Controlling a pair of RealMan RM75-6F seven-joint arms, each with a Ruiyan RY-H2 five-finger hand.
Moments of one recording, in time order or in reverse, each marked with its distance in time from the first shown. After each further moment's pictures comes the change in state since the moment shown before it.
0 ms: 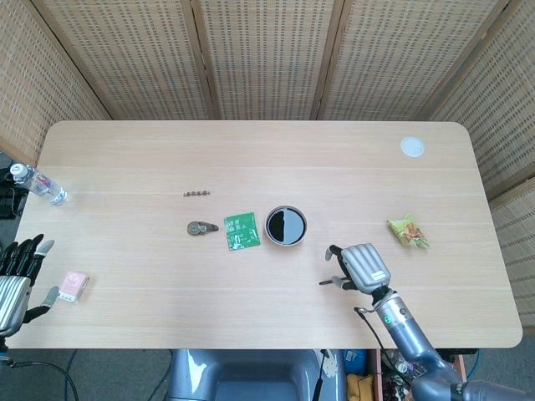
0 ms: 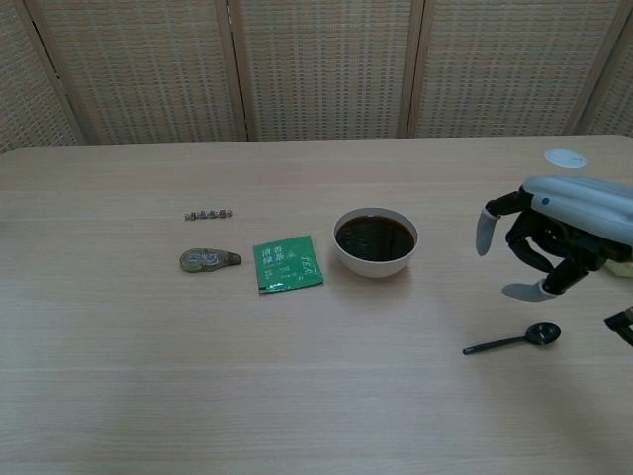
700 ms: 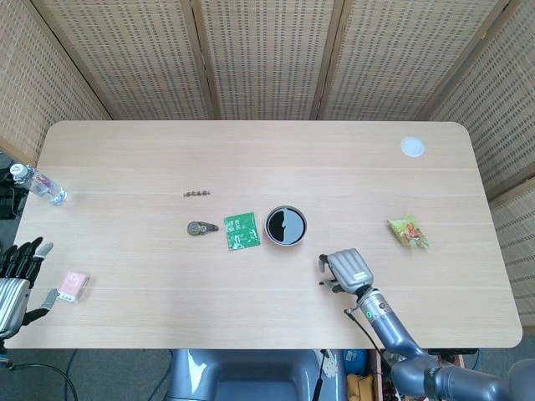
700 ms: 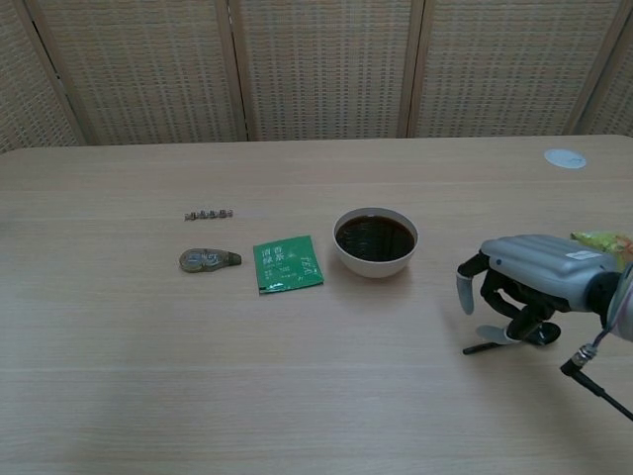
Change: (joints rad) left arm 0.004 -0.007 0.007 0.022 -0.010 -0.008 -0.019; right arm 0.068 -0.155 -0.045 0.215 0.090 -0.095 -0.052
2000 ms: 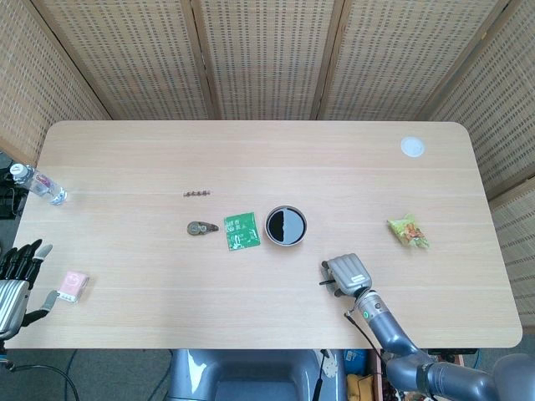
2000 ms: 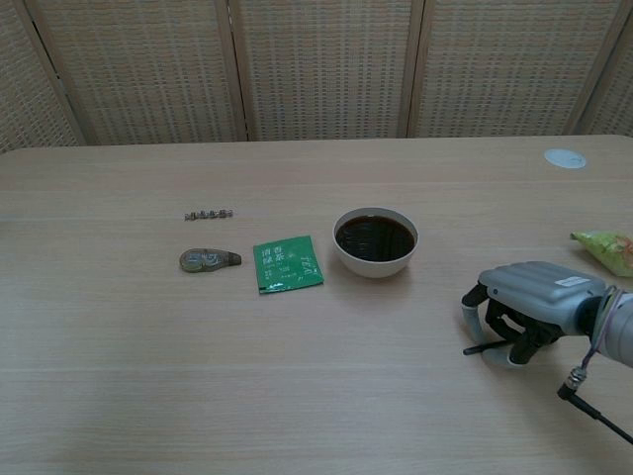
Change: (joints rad) left arm 0.004 -0.019 0.003 0.037 -0.010 -0.006 -0.033; right arm 0.030 -0.051 -0.032 0.087 0.082 -0.060 -0.061
